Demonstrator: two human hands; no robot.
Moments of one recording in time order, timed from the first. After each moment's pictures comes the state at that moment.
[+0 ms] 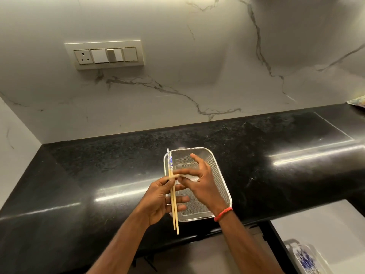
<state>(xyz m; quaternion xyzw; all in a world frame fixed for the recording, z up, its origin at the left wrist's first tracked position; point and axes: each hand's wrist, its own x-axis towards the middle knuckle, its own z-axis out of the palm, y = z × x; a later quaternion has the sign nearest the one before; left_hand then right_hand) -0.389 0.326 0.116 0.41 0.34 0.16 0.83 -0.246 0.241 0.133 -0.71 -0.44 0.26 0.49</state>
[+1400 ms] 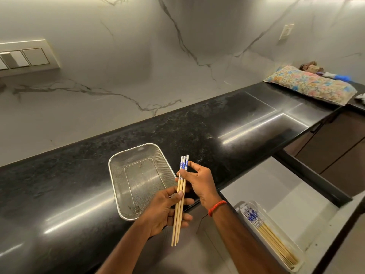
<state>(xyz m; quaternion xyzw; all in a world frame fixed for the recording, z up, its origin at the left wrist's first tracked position) -0.314 0.216 0.111 0.50 0.24 -0.04 0.83 -0.182 0.126 0.121 -0.69 -0.13 0.30 0.65</state>
